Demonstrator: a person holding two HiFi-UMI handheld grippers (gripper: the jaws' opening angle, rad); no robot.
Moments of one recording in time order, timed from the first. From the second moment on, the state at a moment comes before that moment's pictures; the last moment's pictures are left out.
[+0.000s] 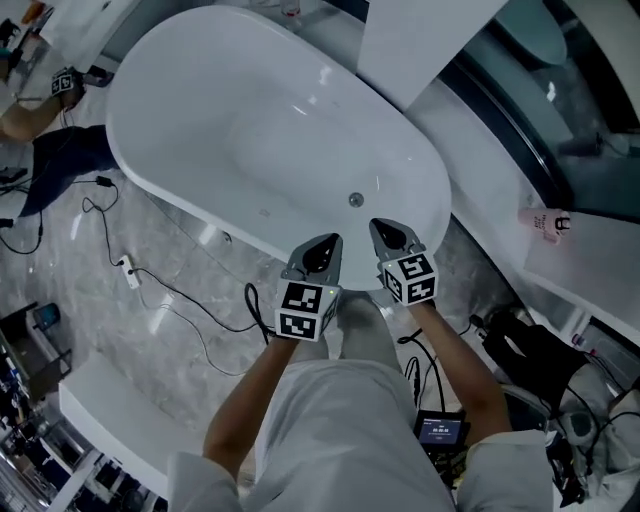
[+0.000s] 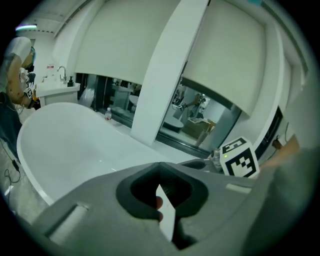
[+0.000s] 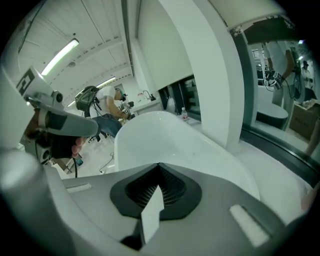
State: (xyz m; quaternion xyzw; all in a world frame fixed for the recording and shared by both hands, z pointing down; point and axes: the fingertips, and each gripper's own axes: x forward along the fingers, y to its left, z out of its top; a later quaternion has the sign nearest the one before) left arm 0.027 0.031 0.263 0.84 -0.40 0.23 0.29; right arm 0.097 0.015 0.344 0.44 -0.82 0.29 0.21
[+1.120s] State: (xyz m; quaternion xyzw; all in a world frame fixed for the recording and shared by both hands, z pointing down) left arm 0.046 0.118 0.024 0.91 -0.34 0.12 0.22; right arm 0.105 0.103 -0.011 0.52 -0.84 0.15 -0.01
